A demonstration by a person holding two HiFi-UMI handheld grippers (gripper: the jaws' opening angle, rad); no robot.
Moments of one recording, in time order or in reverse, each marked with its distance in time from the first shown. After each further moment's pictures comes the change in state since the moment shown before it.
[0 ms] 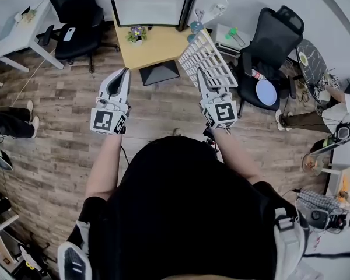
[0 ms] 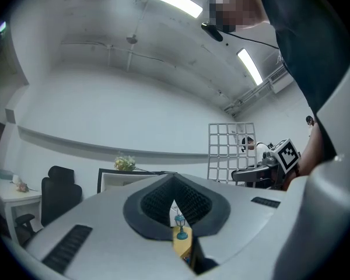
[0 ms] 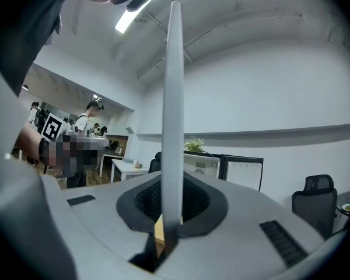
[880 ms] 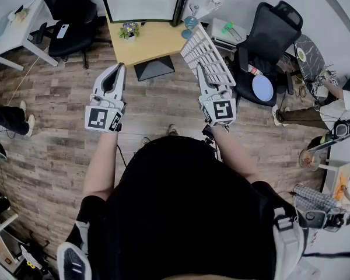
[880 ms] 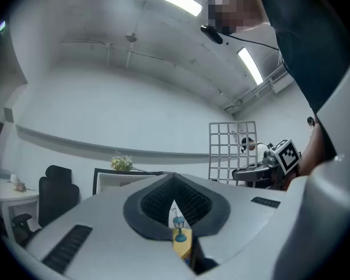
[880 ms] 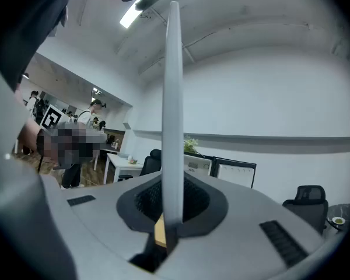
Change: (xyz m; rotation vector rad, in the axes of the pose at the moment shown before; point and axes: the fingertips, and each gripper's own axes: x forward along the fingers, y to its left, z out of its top) left arm 0.020 -0.007 -0.001 0.002 -0.004 -0.007; right arm -0.002 -0.025 0.001 -0.069 0.003 -0.040
